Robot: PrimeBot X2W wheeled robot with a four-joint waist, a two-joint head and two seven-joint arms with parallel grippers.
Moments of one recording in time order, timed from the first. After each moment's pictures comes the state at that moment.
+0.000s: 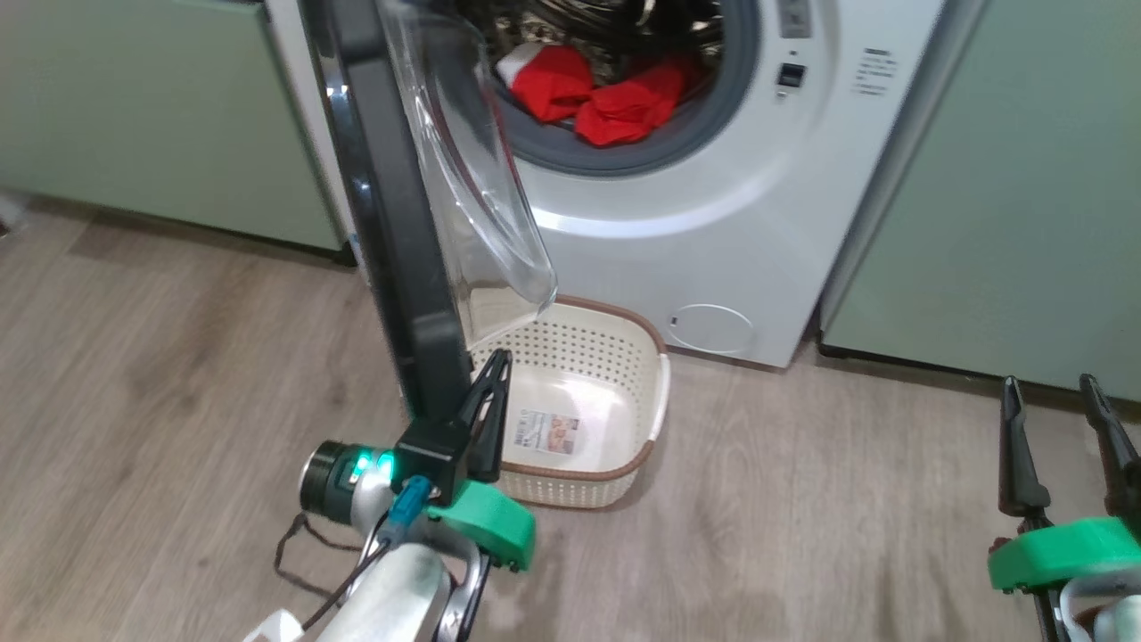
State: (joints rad) left arm -0.22 0.04 -0.42 0.32 -0.19 0.16 -0.26; right arm -0.03 -0.15 -0.12 0.20 0.11 0.13 -0.25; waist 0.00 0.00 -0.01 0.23
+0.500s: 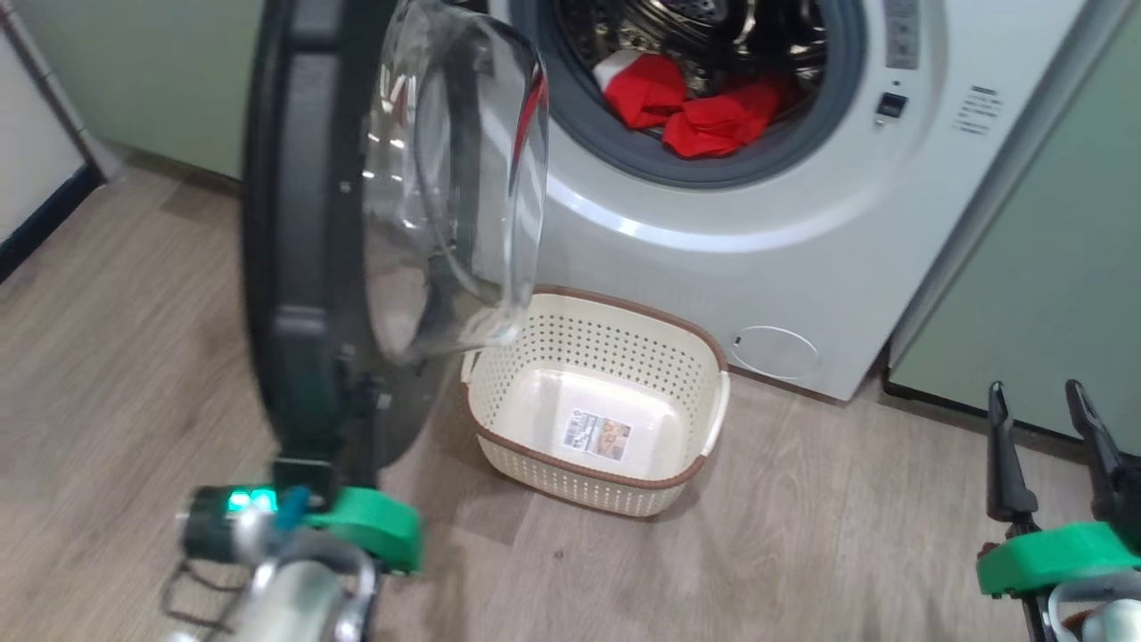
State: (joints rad) left arm -0.16 0.10 -0.23 0.38 -0.18 0.15 -0.26; right arm -0.03 -0.13 -0.10 0.21 0.11 0.13 -0.25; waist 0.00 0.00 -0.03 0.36
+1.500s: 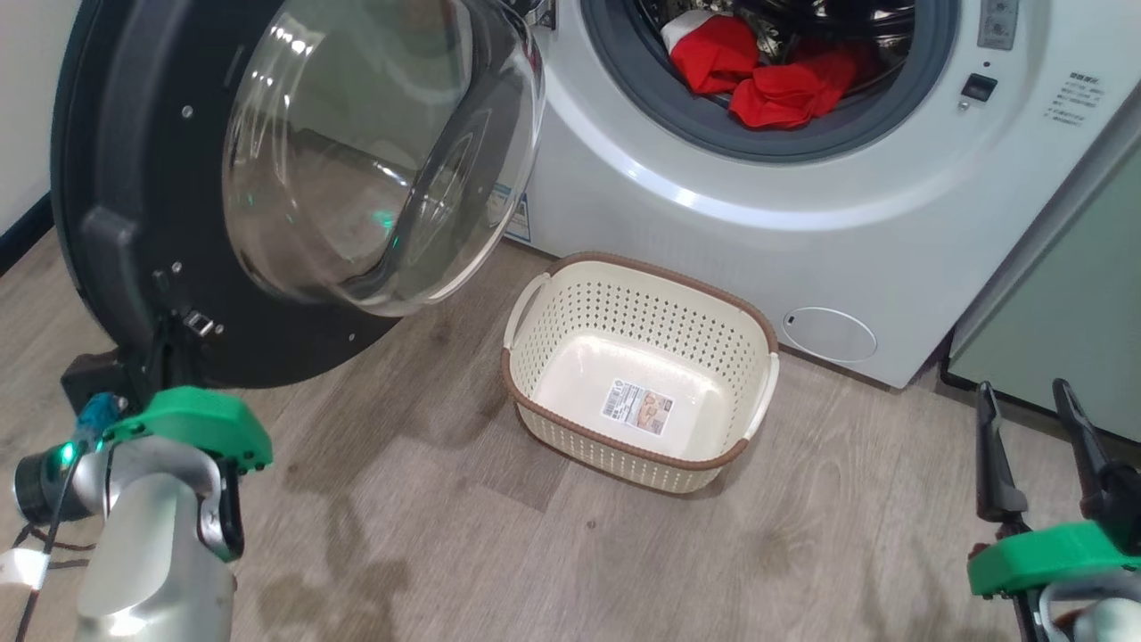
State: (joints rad) left arm -0.40 0.14 0.13 0.69 -0.21 0.09 -0.26; right arm -0.03 -0.13 -0.08 0.20 0.12 0.13 -0.25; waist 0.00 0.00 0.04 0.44
